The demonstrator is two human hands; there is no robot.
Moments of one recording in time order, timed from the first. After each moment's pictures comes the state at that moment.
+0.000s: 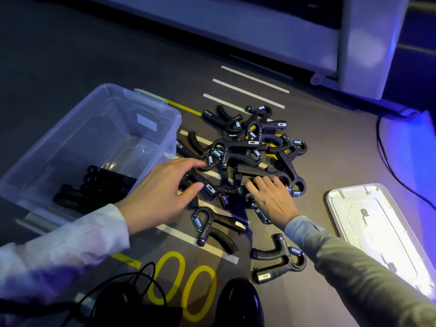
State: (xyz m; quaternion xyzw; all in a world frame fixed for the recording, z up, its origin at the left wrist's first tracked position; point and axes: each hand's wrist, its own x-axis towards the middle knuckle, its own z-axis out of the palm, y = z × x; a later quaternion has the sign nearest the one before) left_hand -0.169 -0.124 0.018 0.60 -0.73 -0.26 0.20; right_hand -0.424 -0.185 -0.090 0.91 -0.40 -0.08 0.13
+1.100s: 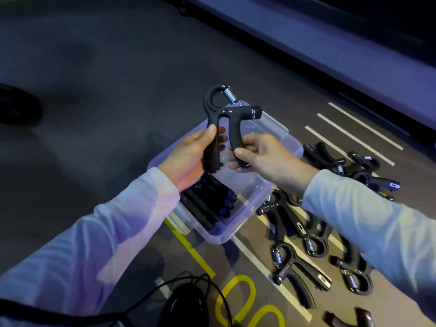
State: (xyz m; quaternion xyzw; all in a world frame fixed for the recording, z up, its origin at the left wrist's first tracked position) left_hand 0.007 -0.137 0.006 0.52 -0.20 -0.56 0.61; right_hand -0.127 -0.206 0.039 0.67 -0.40 0.08 -0.62
